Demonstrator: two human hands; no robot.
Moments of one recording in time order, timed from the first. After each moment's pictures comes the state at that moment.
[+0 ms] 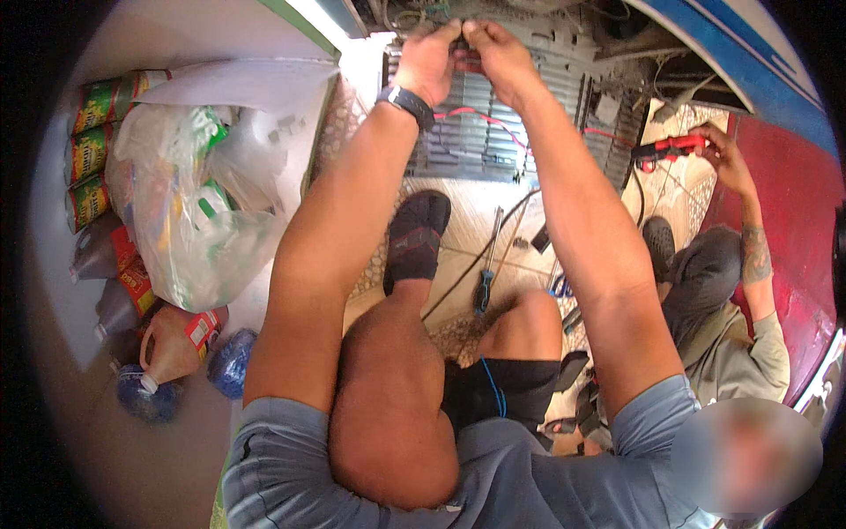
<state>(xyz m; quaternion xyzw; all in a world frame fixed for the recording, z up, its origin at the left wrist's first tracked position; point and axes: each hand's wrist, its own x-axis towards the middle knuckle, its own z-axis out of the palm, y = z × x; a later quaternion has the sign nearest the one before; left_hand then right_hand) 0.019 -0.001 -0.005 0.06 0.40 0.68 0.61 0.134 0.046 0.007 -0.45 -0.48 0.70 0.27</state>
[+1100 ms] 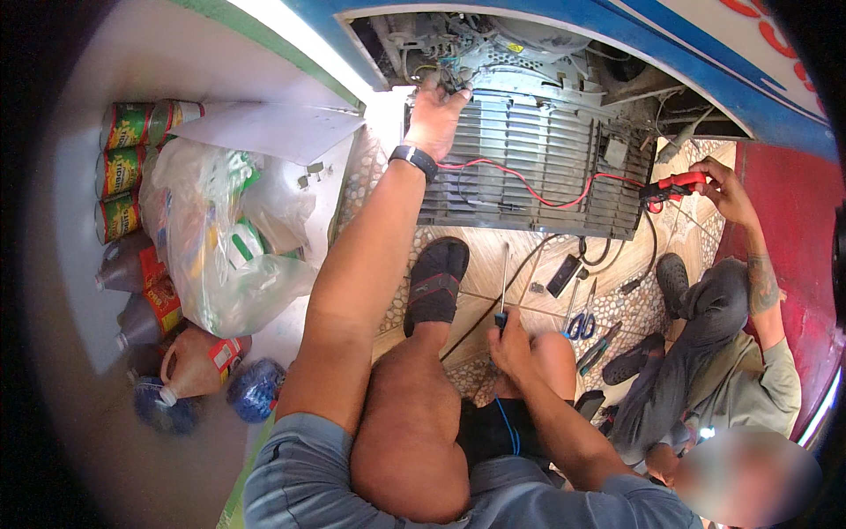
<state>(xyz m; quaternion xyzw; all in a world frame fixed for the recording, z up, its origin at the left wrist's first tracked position) 0.004 -0.009 -0.034 0.23 0.46 0.68 0.52 0.310 -0.312 -0.020 -0.62 -0.61 0.48 -0.02</state>
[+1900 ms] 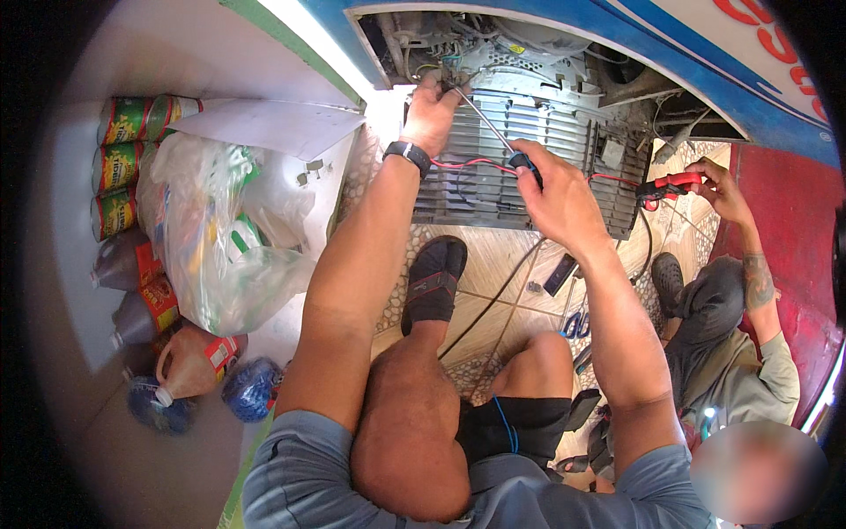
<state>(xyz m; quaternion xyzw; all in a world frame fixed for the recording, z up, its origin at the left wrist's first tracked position) -0.003 -0.012 -0.034 0.25 0.46 0.67 0.53 0.206 -0.046 0.120 -0.45 -0.82 0.32 0.12</state>
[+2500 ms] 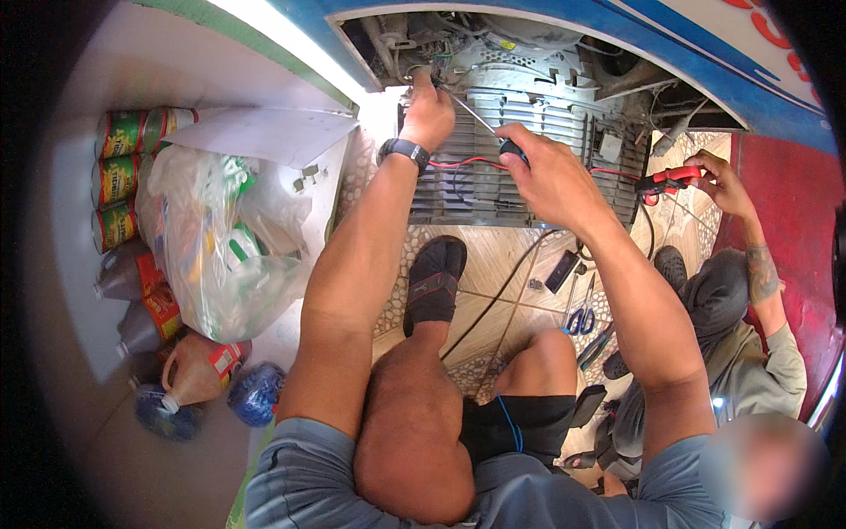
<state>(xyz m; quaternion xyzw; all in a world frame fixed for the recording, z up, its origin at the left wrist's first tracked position) -0.032 -0.015 -0.040 0.60 0.74 0.19 0.24 0.196 -0.023 0.112 -0.39 -0.86 0.32 0.07</state>
